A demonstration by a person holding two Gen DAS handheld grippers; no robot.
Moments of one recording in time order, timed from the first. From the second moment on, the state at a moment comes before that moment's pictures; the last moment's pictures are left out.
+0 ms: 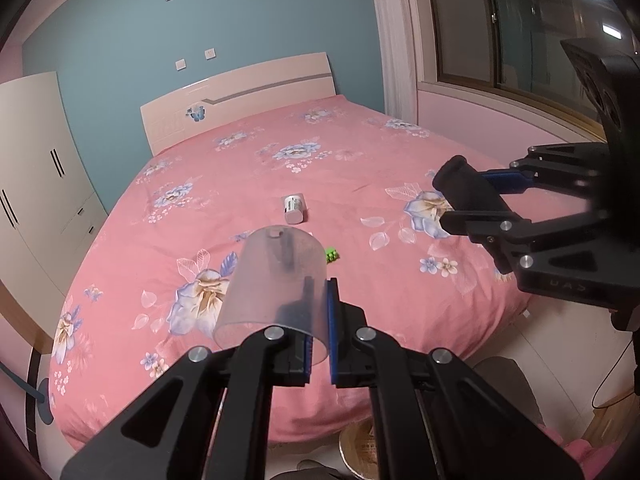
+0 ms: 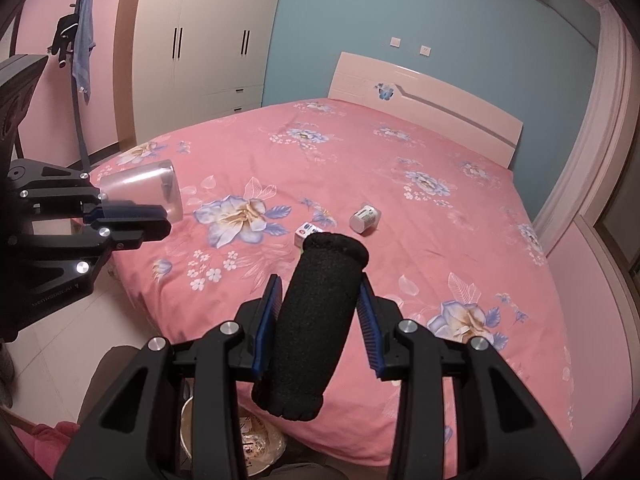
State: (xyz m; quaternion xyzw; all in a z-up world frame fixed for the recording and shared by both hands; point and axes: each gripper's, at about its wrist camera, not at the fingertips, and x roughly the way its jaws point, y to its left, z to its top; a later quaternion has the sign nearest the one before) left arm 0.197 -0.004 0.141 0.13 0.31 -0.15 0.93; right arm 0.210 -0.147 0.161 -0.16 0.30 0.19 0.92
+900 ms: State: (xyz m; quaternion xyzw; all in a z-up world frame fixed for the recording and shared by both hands) left arm 0.185 0.001 0.019 0.11 0.42 -0.17 0.88; right arm 0.204 -0.123 0.033 -0.16 0.41 0.21 0.87
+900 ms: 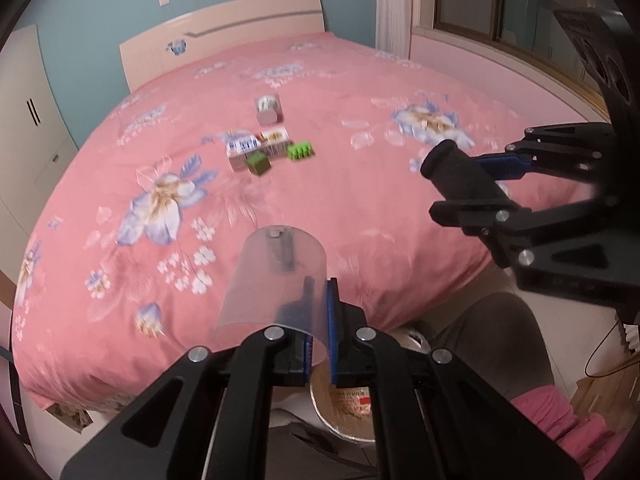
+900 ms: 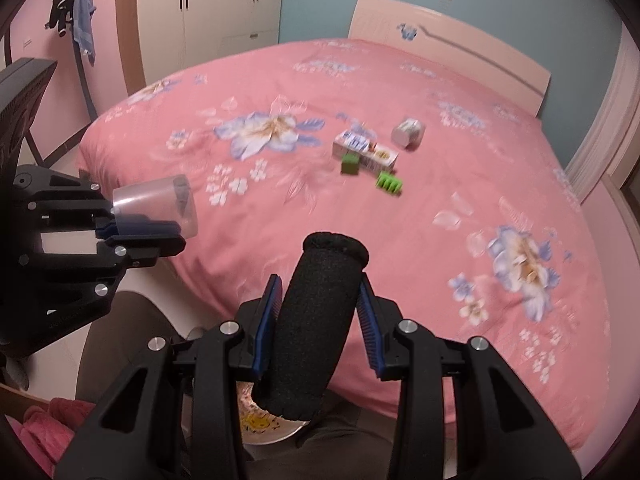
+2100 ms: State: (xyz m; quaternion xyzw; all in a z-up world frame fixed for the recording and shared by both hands) left arm 0.192 -0.013 -0.224 0.06 0.62 -0.19 0.75; right arm 0.206 -0.098 -0.244 -0.16 0.64 0.24 0.72
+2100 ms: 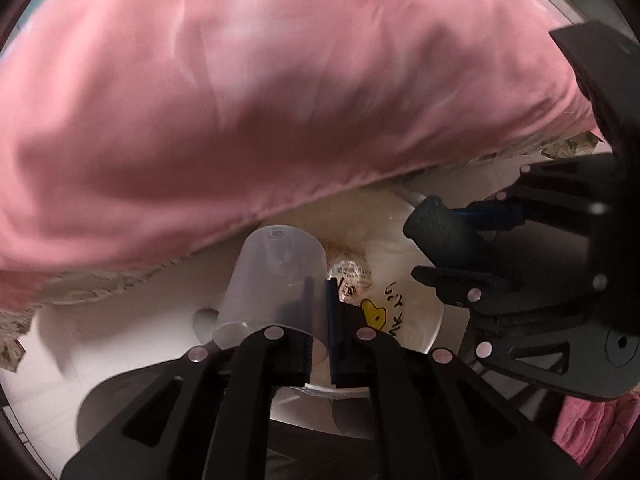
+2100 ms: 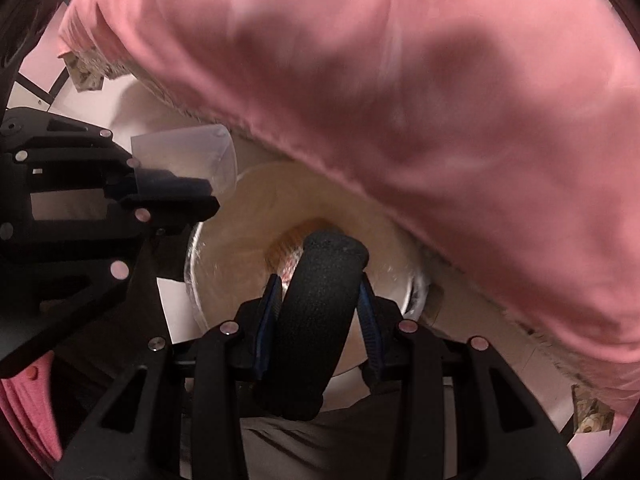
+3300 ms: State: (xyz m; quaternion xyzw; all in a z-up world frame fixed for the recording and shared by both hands) left arm 0.211 -0.021 -0.400 -0.03 0.77 -0.17 0.62; right arm 0.222 -0.095 -0.417 -0.12 0.77 0.18 0.59
